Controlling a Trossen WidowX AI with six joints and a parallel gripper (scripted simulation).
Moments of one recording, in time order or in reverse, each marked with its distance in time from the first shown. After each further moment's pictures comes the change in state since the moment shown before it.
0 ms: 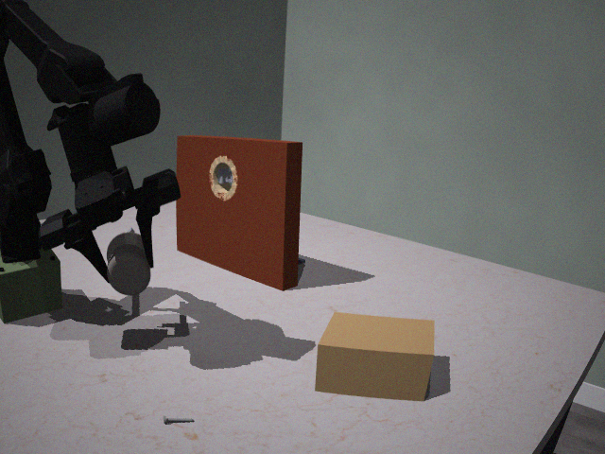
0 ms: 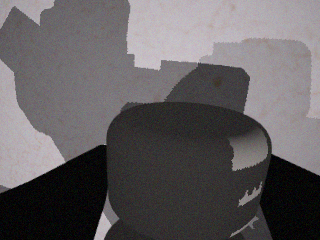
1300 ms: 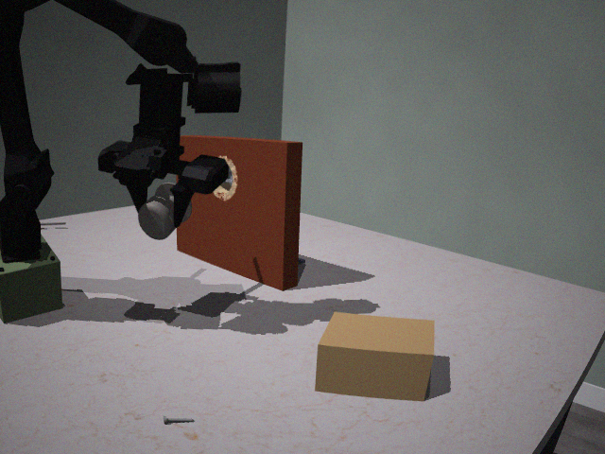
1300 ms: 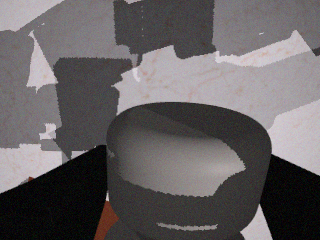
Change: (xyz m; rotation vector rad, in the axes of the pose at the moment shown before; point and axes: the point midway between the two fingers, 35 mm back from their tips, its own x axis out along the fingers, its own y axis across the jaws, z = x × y) arm -0.018 0.058 -0.102 0.581 0.141 -0.358
